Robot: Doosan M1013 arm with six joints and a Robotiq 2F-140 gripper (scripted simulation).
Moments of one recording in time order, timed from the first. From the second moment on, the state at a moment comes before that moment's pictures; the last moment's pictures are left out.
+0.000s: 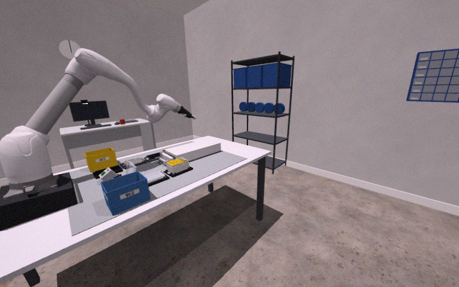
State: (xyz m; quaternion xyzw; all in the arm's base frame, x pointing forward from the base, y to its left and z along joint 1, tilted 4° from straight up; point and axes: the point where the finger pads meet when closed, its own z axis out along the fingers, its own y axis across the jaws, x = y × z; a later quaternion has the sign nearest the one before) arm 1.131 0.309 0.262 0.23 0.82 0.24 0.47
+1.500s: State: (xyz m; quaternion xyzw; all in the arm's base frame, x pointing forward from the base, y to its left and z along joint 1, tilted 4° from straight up) arm 1.023 0.157 0.262 0.53 0.73 0.24 0.36
